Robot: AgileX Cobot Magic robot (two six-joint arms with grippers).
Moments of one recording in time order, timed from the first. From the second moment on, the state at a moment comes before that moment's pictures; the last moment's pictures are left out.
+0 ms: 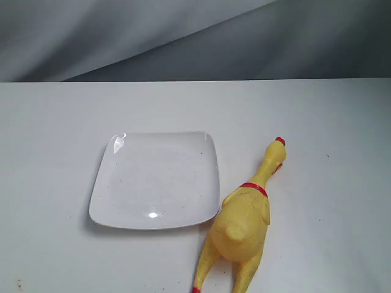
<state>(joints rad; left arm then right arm) 0.07 0.00 -0.01 -0.01 0.28 -0.04 -0.04 0.00 0.00 -0.04 0.35 0.03</state>
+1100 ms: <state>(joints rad) 0.07 0.00 -0.01 -0.01 0.28 -0.04 -0.04 0.00 0.00 -0.05 -0.58 0.16</state>
